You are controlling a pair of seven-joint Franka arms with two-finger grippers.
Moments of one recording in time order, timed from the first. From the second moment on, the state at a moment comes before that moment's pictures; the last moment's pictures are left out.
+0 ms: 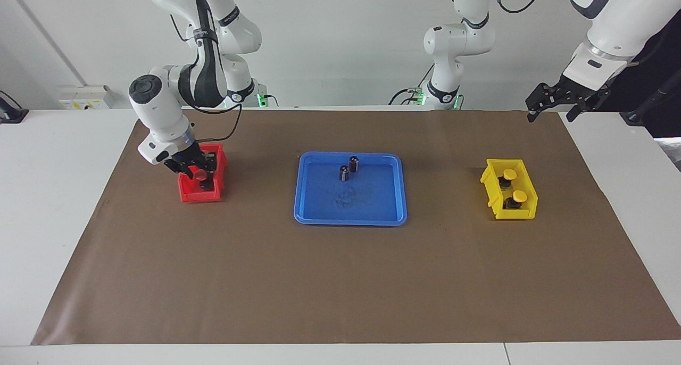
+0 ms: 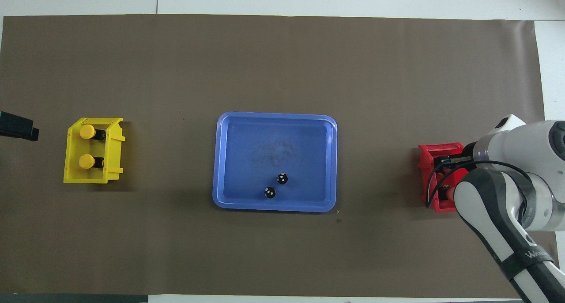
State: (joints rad) left arm 0.00 -0.07 -0.02 -1.63 0.03 1.50 0.09; right arm 0.00 -0.07 -0.06 -2.37 0.00 2.26 -0.11
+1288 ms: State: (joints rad) left arm -0.01 -0.07 -0.02 -1.63 0.03 1.51 0.09; right arm 0.12 0.02 -0.02 -1.80 0.03 1.74 -0.03
